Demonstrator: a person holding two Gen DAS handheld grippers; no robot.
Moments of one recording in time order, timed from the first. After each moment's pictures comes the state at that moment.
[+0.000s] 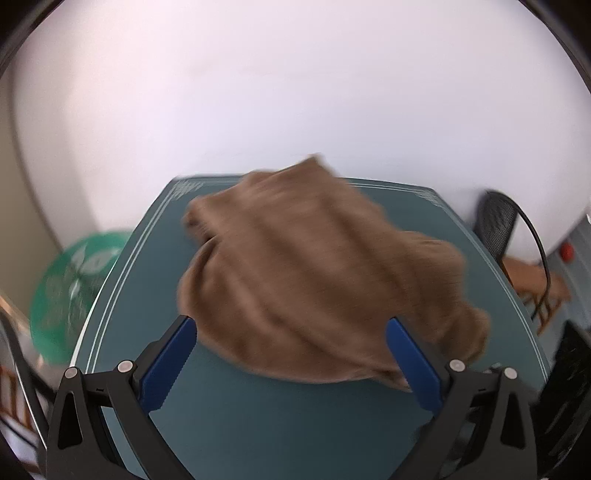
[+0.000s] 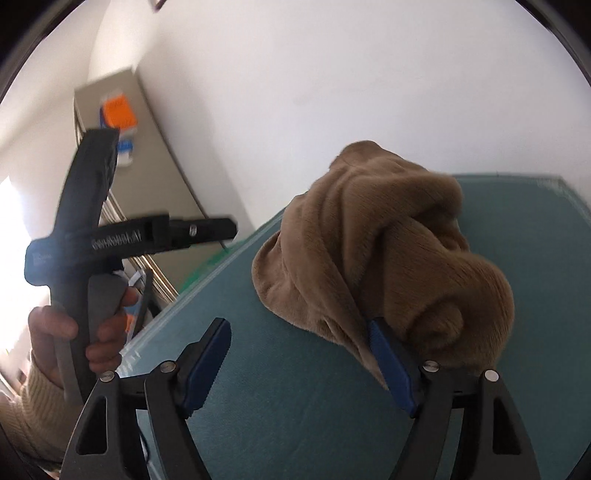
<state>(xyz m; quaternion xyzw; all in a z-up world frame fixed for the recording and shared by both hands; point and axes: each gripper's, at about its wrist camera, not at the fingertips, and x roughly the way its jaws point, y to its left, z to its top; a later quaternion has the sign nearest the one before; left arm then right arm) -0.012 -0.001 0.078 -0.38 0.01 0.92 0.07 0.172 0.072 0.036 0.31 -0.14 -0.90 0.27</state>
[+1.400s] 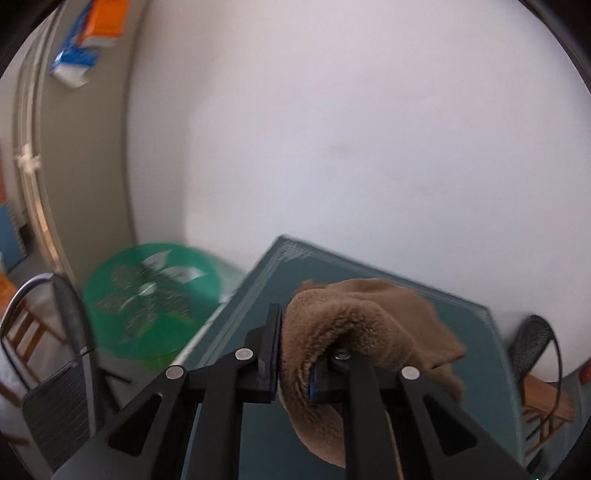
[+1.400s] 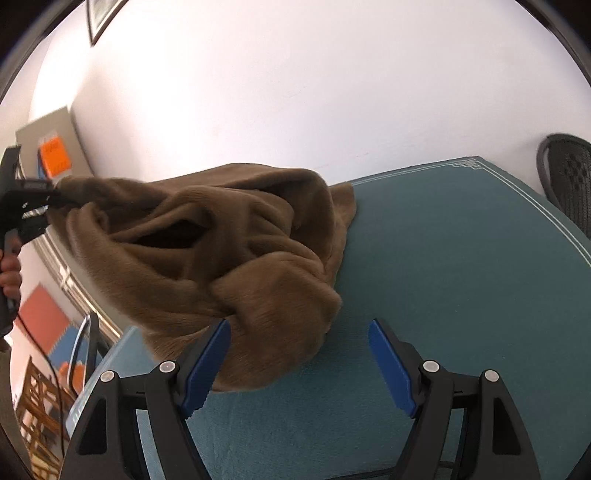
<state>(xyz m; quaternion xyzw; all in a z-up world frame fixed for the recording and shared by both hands) 0.034 -0.172 0.135 -0.30 -0.14 0.94 -0.12 0.076 0.084 -0.013 0.30 -0.14 -0.93 0.14</state>
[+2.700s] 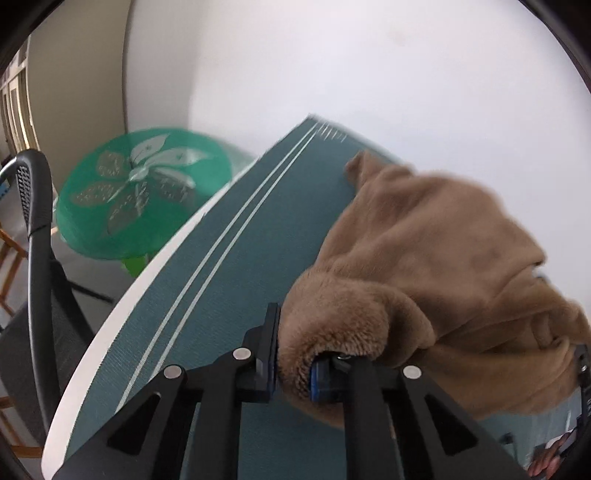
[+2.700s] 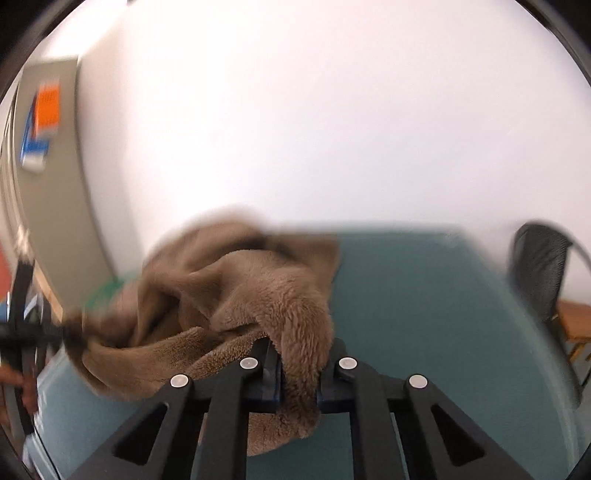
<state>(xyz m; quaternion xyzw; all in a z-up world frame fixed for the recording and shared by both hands) 0.026 -0.202 0.004 -0.41 -0.21 0.89 -0.04 0.065 0.074 0.050 0.20 -0.03 -0.98 0.05</state>
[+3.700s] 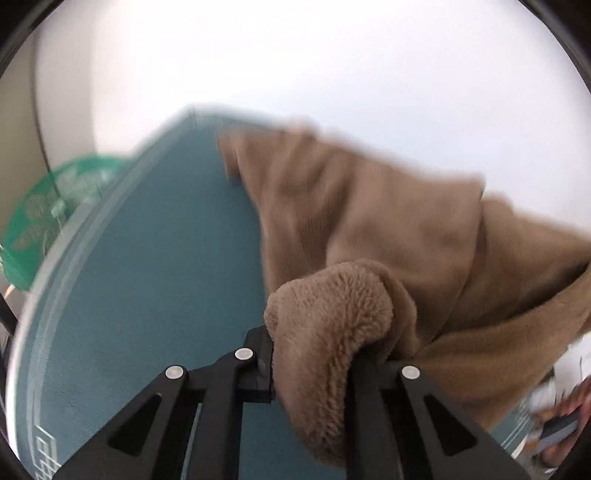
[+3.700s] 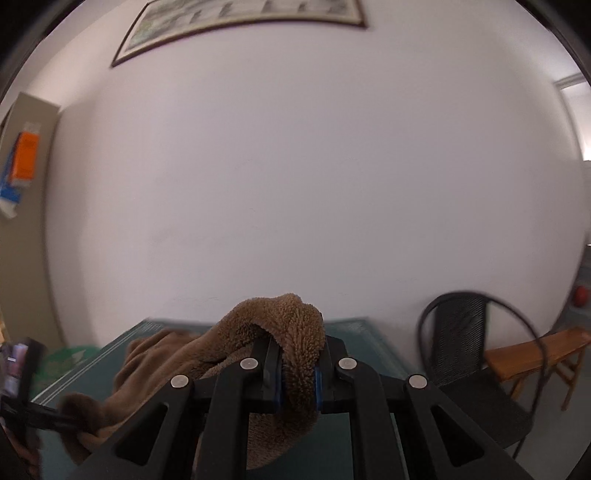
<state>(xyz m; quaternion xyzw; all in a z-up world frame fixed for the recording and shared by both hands) 0.031 -0.092 0.048 -0.38 -0.15 0.91 0.09 0.155 0.139 0.098 0.04 -0.01 -0.99 -0.09</state>
